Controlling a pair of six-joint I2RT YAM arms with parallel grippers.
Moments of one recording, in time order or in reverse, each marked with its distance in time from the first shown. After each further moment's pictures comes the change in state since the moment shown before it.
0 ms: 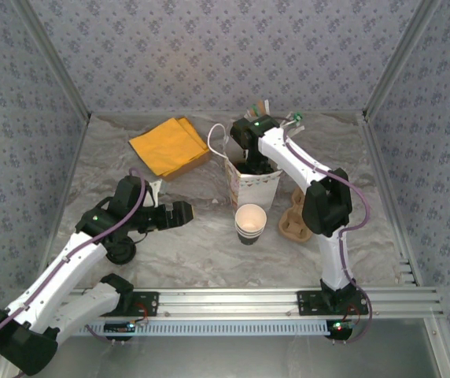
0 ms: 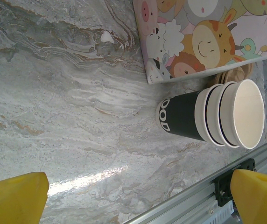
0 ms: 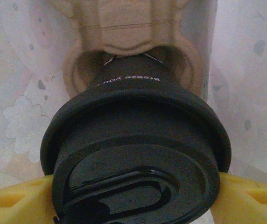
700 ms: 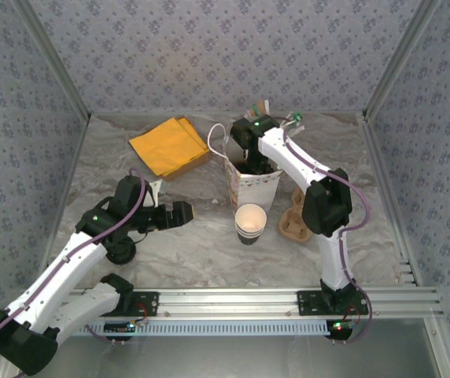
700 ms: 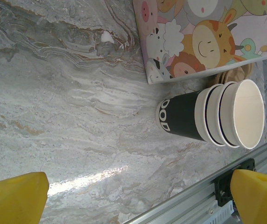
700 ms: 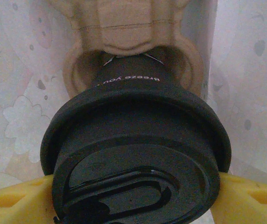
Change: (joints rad) left arm 0.000 0.000 0.000 0.000 0.000 0.000; right arm 0.000 0.000 0.000 0.000 0.000 0.000
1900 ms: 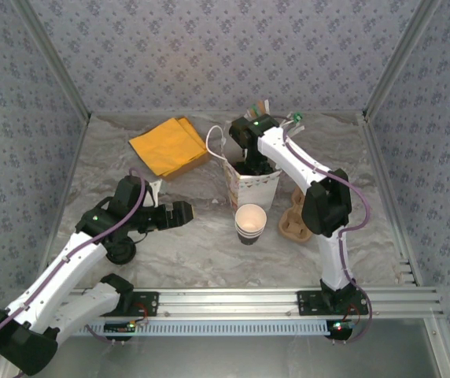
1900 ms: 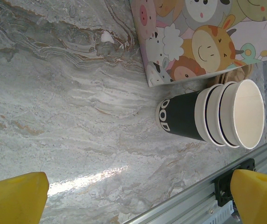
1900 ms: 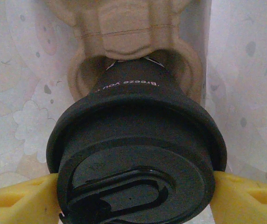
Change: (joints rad) left arm 0.000 0.000 0.000 0.000 0.000 0.000; right arm 0.008 0.000 0.022 -0.011 0.004 0.000
